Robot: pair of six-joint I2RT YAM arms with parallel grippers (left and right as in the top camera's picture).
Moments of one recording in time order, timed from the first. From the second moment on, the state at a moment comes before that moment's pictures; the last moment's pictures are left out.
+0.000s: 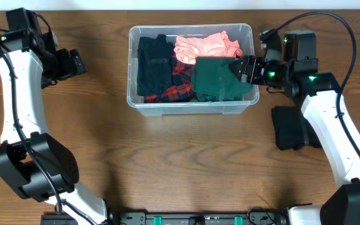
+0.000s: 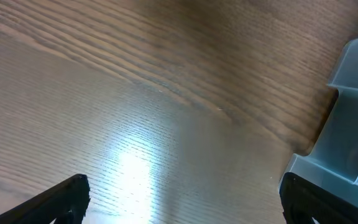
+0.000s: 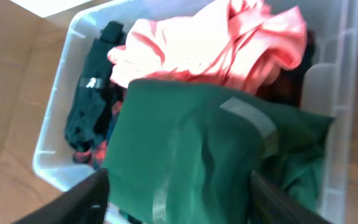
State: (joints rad) left arm 0.29 1.87 1.79 -1.20 0.07 -0.09; right arm 0.13 1.55 1.25 -0.51 -0.50 0.33
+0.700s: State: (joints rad) left arm 0.29 1.87 1.79 -1.20 0.07 -0.09; right arm 0.27 1.68 1.42 -0.58 -0.33 0.16
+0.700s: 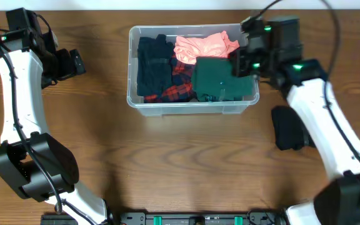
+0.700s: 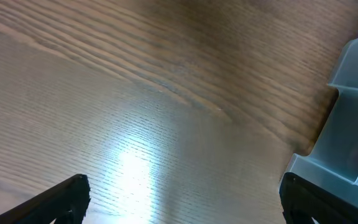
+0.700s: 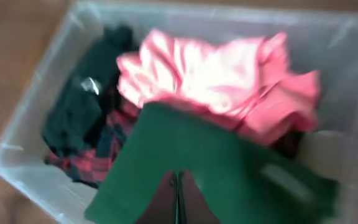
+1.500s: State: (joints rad) left arm 0.29 1.87 1.79 -1.20 0.07 -0.09; right arm 0.34 1.91 1.49 -0.72 -0.22 0.15
